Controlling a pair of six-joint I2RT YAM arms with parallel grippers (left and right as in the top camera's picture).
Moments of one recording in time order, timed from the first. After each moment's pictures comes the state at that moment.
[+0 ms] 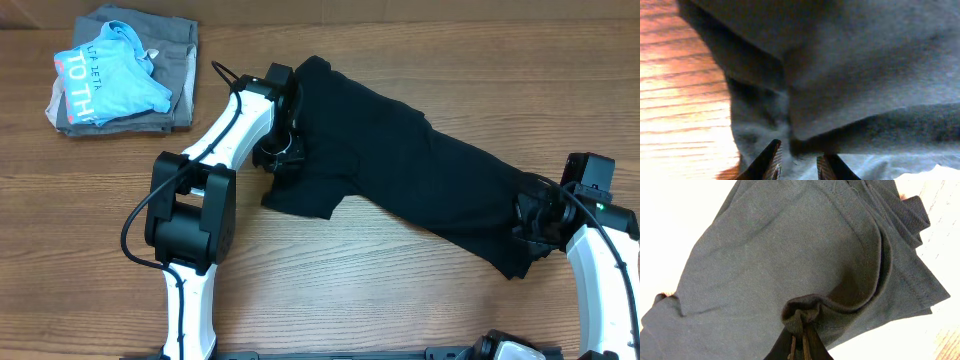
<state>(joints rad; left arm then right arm) -0.31 2.22 1.73 -1.10 0.20 -0.37 -0.35 1.27 0.85 -0.83 -0.09 1.01</state>
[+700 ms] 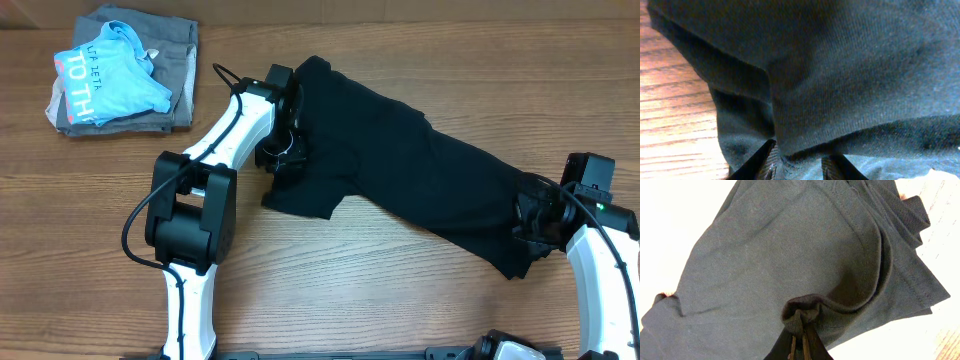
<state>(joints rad) -0.31 2.22 1.71 -1.05 0.21 -0.37 -0.35 1.27 0.85 -0.83 -0.09 1.01</state>
